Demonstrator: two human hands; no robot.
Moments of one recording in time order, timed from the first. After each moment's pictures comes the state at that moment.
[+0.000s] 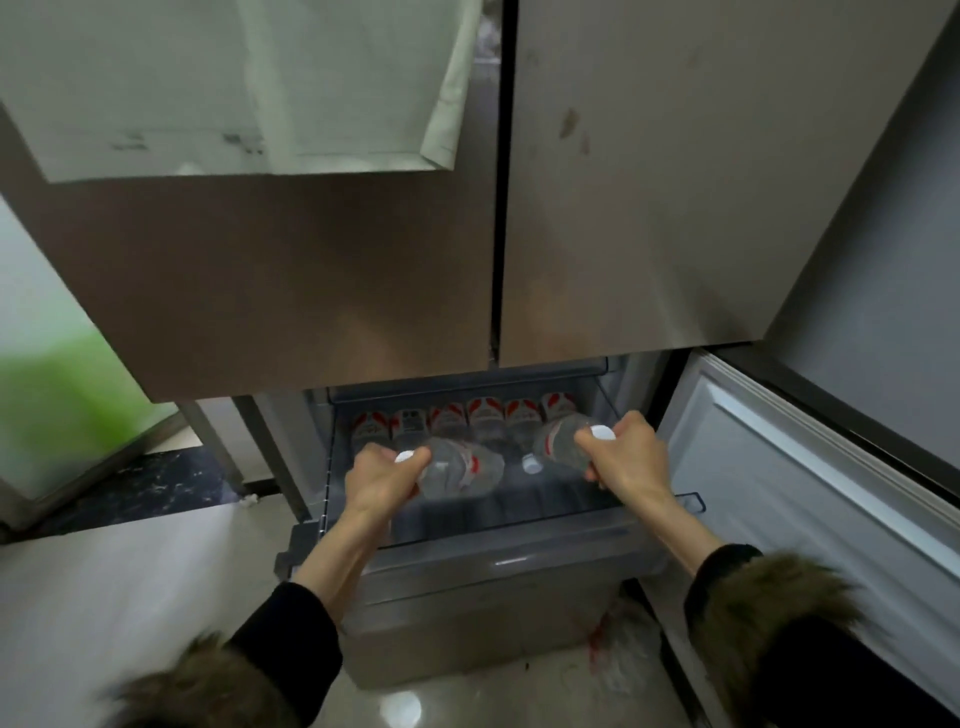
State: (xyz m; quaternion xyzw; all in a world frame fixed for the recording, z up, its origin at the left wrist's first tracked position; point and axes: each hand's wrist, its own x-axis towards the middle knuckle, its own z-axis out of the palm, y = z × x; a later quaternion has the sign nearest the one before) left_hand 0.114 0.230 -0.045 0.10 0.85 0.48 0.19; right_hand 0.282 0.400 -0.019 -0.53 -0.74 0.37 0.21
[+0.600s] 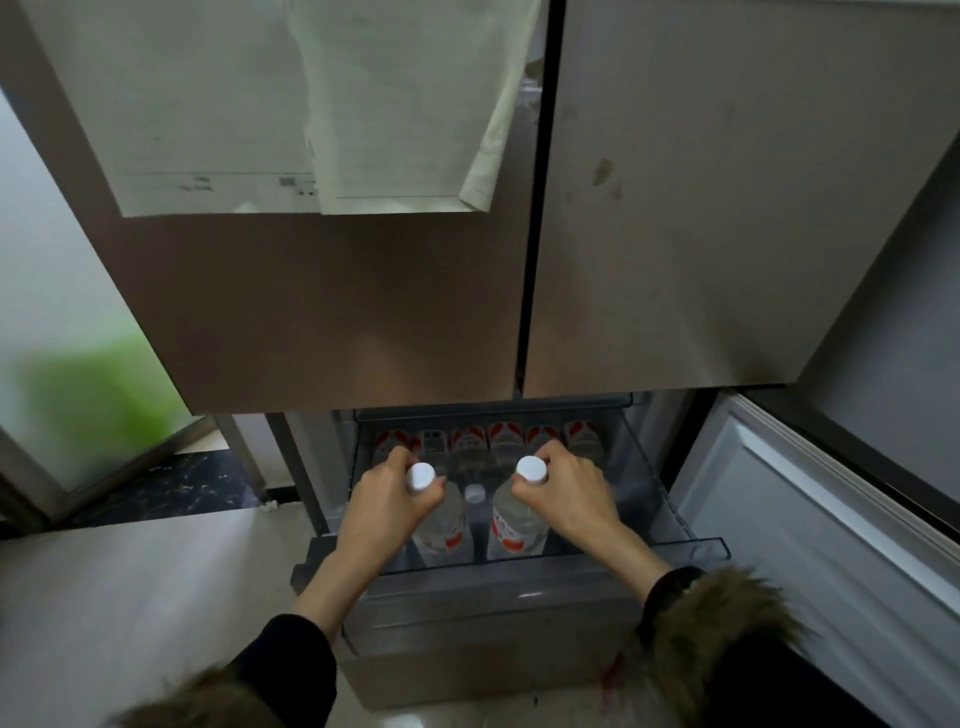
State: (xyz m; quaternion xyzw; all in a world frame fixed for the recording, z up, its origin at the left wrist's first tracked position) left_hand 0.109 0.210 -0.036 0.31 0.89 0.33 0.02; right_hand 0.238 0.361 -0.016 -0.37 -0.89 0.26 0.10
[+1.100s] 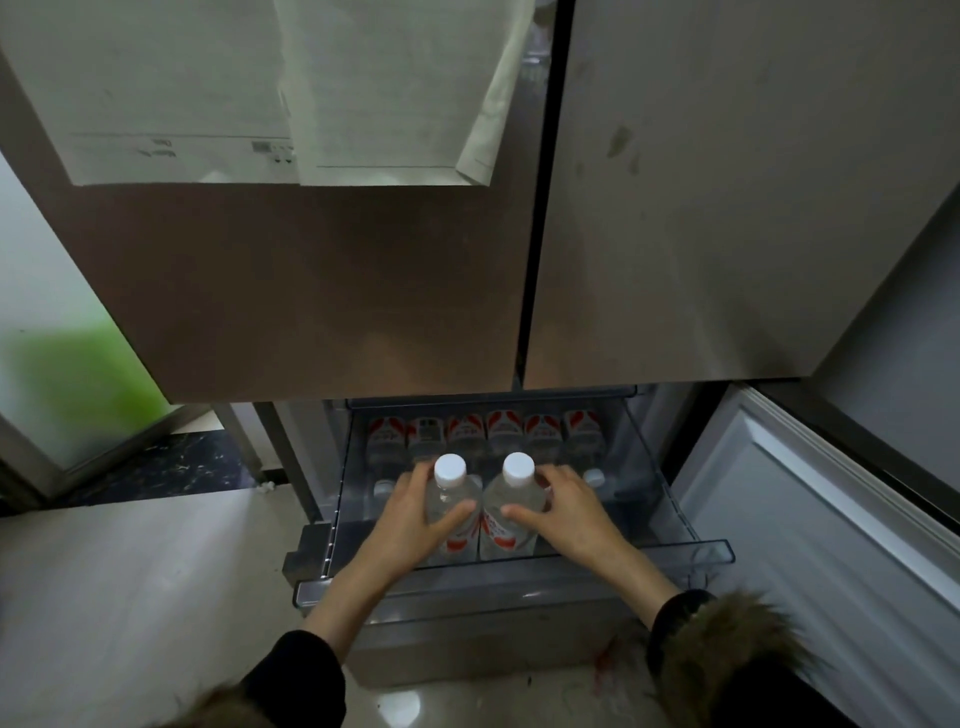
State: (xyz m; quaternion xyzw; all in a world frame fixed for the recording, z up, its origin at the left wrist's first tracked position) left_hand 0.122 0.221 -0.071 0.33 0.84 0.38 0.21; right_hand 0.246 0.370 -0.055 -0.32 -0.88 0.36 0.04
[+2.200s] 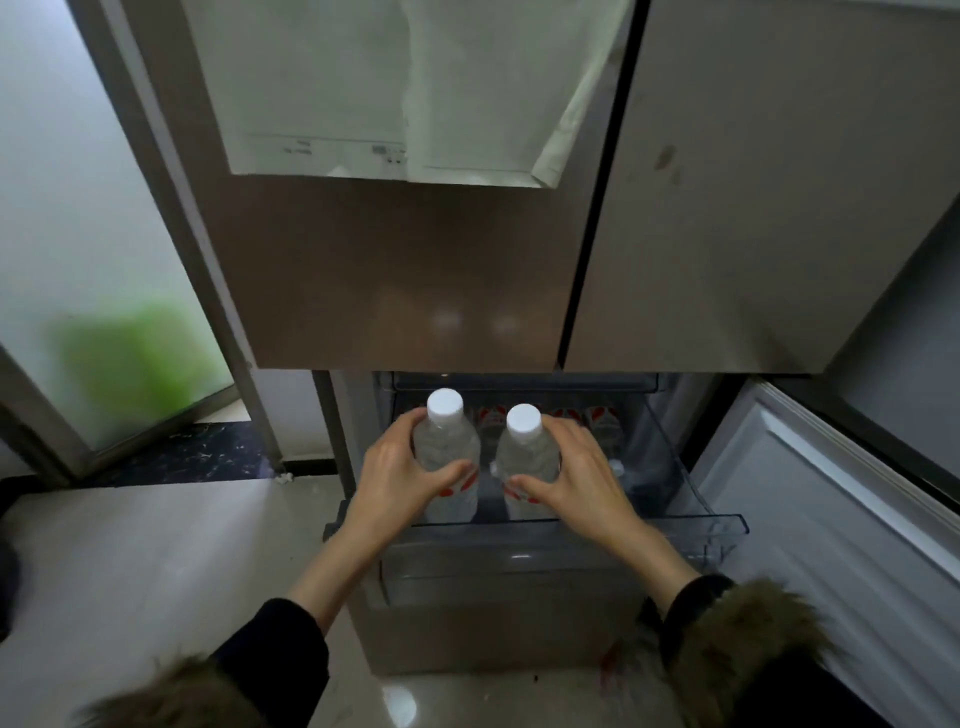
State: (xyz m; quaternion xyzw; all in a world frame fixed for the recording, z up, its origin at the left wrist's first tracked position) left_hand 0.127 0.162 -0.015 0.33 0.83 0.45 0.03; right_hand 0.250 0.319 -0.012 -0.20 -0.92 0.29 0.18
